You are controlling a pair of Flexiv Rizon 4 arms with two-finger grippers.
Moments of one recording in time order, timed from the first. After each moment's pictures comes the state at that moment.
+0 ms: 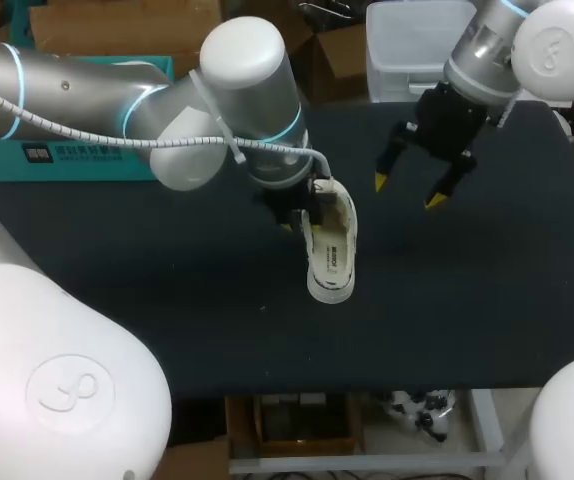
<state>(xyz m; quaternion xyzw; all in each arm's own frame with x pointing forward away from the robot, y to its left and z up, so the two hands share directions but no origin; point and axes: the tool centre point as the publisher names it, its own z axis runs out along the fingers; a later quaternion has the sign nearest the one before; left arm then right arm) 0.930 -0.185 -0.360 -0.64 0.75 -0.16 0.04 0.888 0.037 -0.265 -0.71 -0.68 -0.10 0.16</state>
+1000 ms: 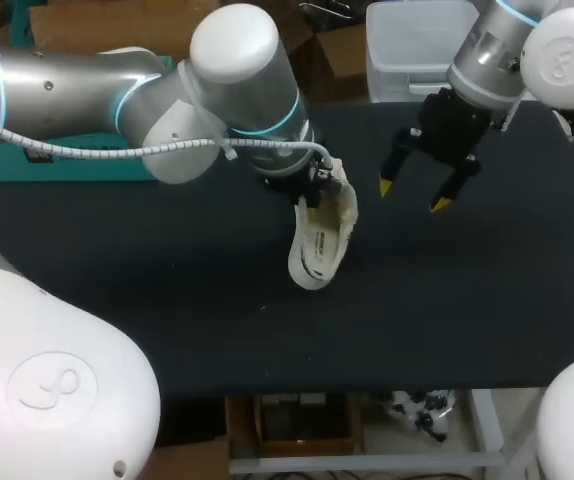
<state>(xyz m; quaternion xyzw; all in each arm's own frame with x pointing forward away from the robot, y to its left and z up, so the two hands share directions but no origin) 0.940 -0.189 -0.316 -0.55 0.81 -0.20 0.07 0.884 0.028 -0.272 -0.71 -0.68 -0.09 0.16</state>
